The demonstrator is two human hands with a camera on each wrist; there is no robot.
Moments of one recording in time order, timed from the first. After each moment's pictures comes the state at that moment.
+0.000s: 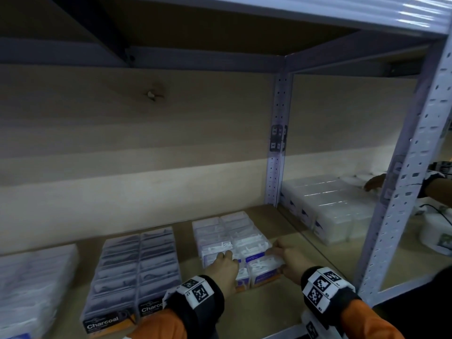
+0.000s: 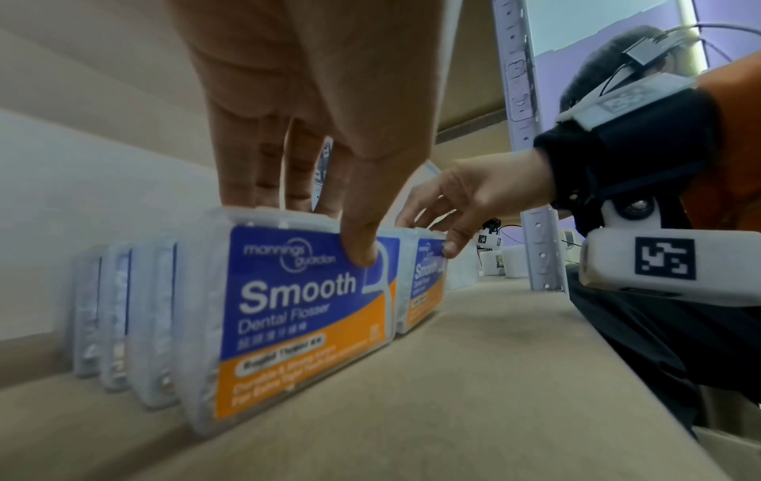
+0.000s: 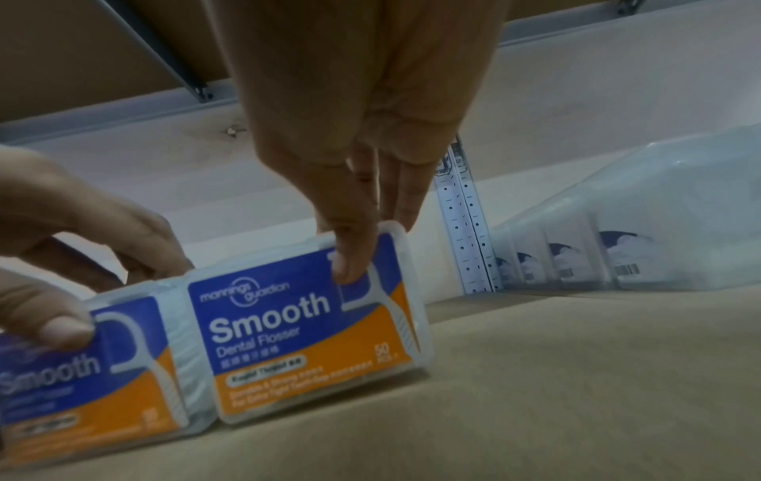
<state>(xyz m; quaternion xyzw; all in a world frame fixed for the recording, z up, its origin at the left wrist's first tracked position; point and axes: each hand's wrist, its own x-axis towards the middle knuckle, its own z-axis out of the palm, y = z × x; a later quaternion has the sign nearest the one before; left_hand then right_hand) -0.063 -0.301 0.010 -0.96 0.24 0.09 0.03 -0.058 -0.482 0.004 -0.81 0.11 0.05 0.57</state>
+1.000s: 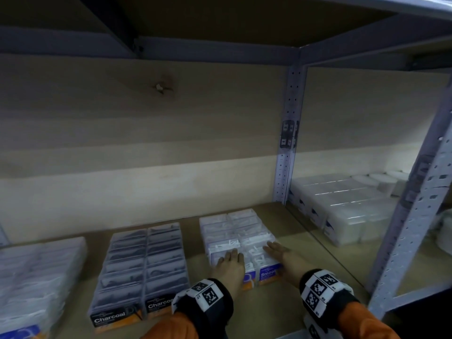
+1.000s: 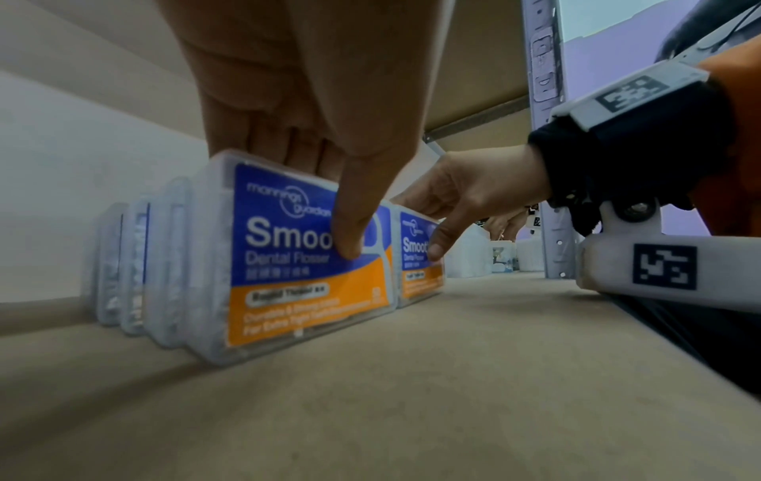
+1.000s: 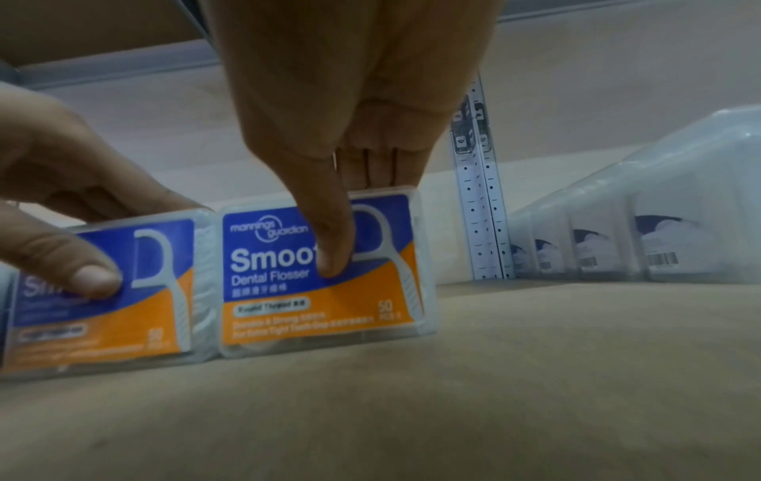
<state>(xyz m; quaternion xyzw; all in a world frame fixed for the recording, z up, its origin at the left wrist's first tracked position) -0.054 -0.304 -0.005 -0.97 0.20 0.10 0.03 -0.043 -0.481 -0.010 -0.98 -0.10 0.11 0.10</state>
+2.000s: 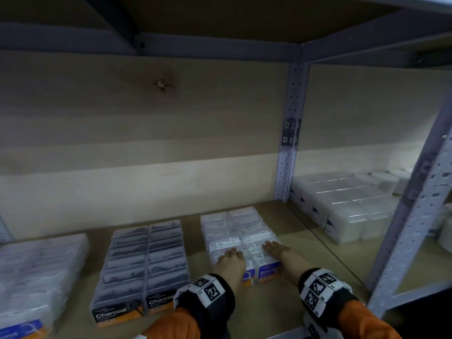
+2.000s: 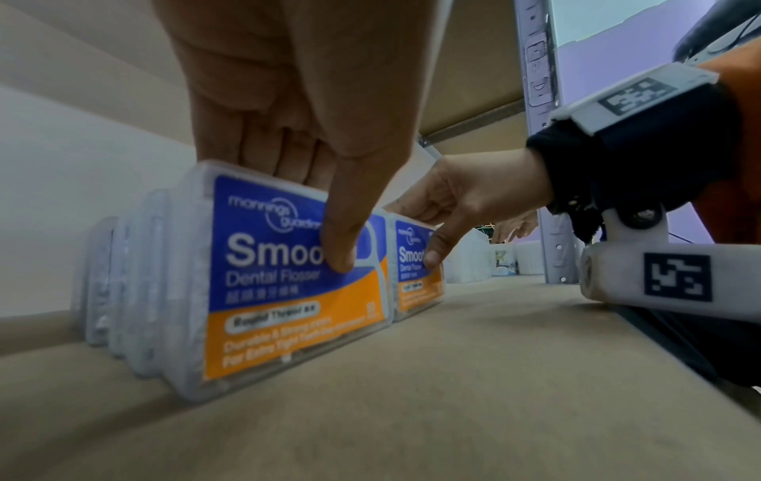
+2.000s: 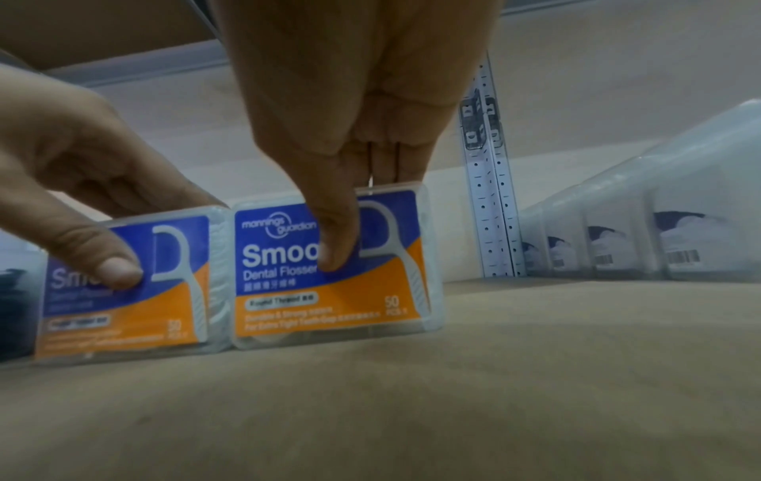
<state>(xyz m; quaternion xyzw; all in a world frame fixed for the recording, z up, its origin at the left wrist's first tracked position) -0.056 -0.308 0.001 -0.98 0.18 0.11 0.03 -0.044 -0.473 -0.002 -0.98 -0.14 0.11 0.04</state>
